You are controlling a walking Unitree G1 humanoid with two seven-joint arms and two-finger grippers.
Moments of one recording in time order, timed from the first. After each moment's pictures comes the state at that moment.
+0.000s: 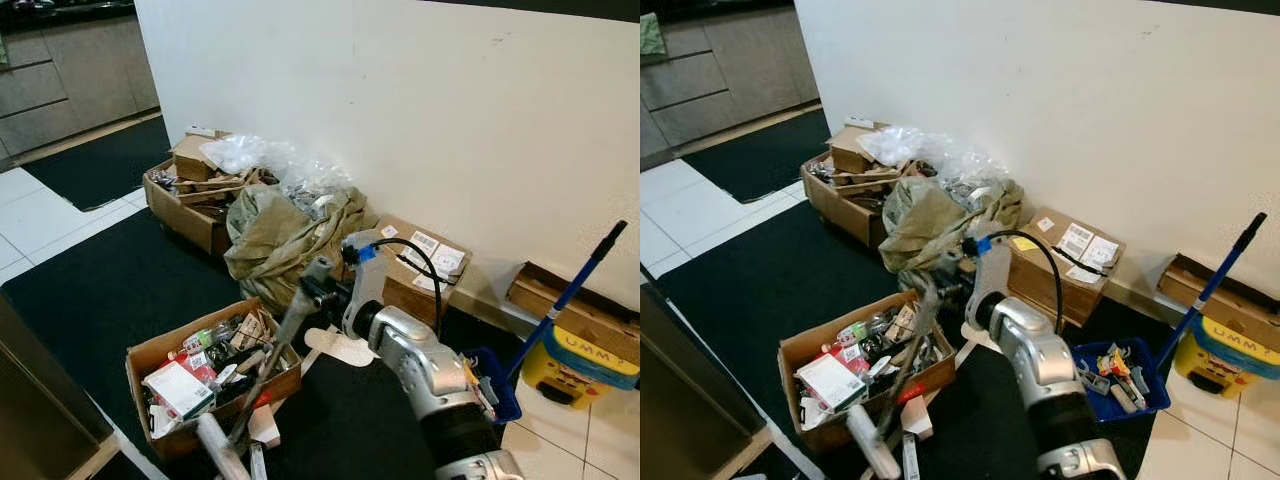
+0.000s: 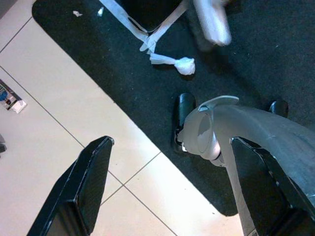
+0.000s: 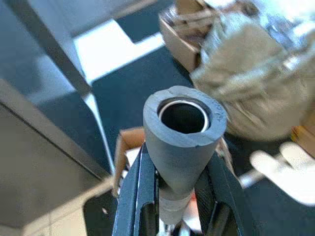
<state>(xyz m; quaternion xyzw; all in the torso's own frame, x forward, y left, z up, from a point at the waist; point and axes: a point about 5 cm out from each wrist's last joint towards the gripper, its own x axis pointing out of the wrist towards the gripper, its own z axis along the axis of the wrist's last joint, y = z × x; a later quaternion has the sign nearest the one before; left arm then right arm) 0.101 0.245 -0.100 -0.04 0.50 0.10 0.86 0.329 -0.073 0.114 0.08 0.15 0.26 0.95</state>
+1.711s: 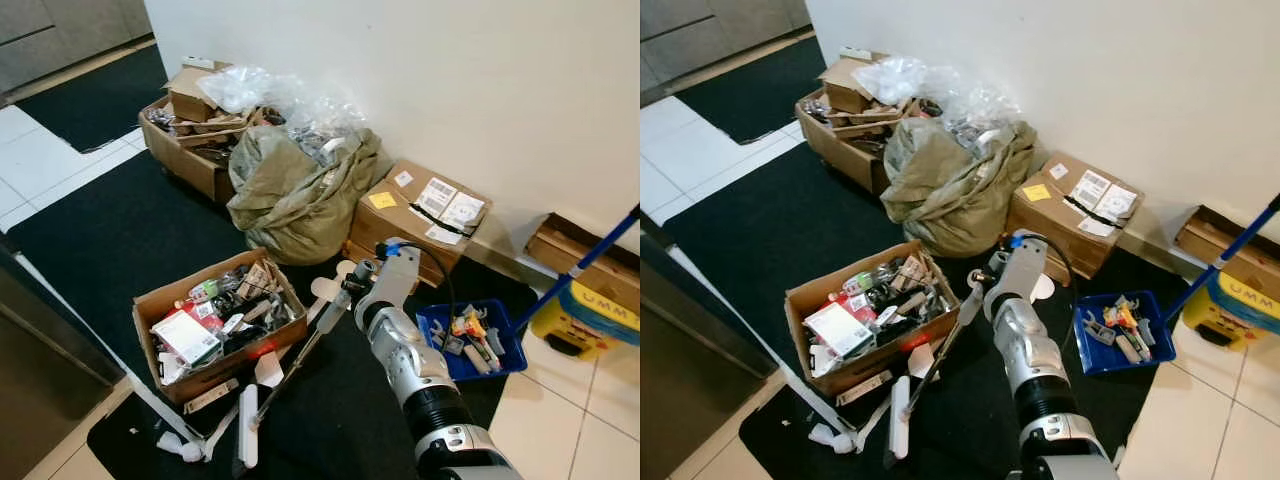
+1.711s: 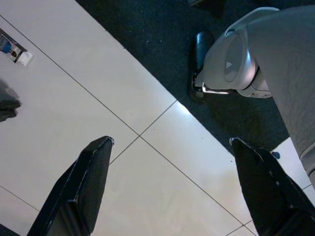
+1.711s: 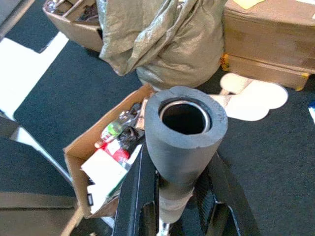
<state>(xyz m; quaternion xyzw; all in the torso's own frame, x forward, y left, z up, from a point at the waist) 0.072 0.249 -0.104 -0.01 0.52 0.08 0.85 0.350 -0.089 0.096 0.16 0.14 0.03 0.98</state>
